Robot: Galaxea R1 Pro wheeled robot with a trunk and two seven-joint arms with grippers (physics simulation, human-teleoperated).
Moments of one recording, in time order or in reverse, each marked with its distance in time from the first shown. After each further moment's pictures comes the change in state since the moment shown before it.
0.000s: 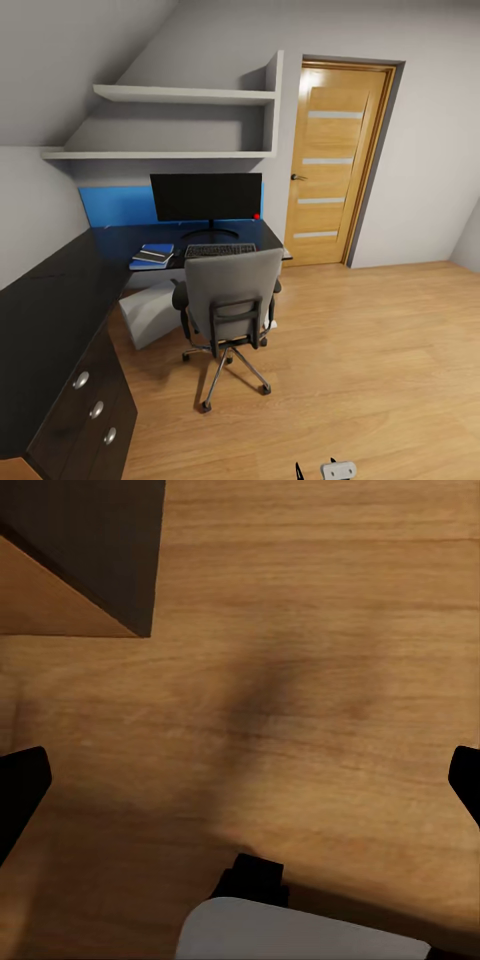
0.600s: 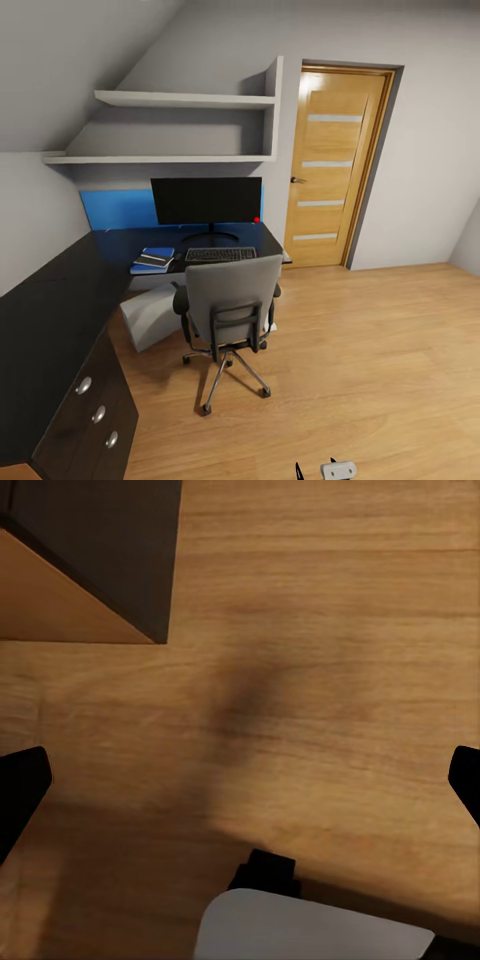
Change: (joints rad) left arm 0.003 0.012 -0.002 0.000 0.000 0.000 0.000; right arm 0.000 0.000 0.000 0.000 0.000 0.000 0.000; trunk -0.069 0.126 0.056
